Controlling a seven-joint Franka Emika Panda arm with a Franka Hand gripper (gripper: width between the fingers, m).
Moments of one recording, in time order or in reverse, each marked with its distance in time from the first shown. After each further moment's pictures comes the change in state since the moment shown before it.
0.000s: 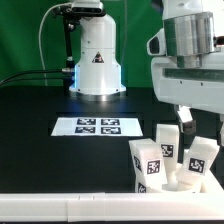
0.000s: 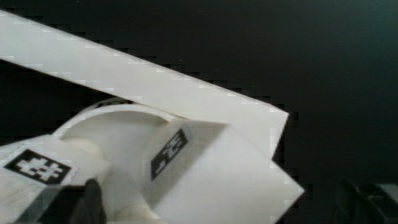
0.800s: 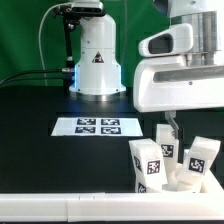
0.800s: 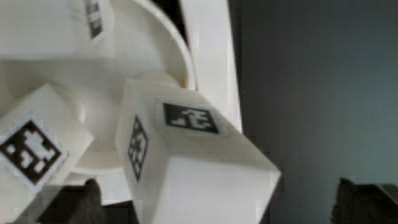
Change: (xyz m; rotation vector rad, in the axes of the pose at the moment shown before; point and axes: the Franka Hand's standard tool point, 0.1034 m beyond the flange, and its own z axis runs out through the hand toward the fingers) arm -0.003 0.000 -0.002 -0.036 0.037 -1.076
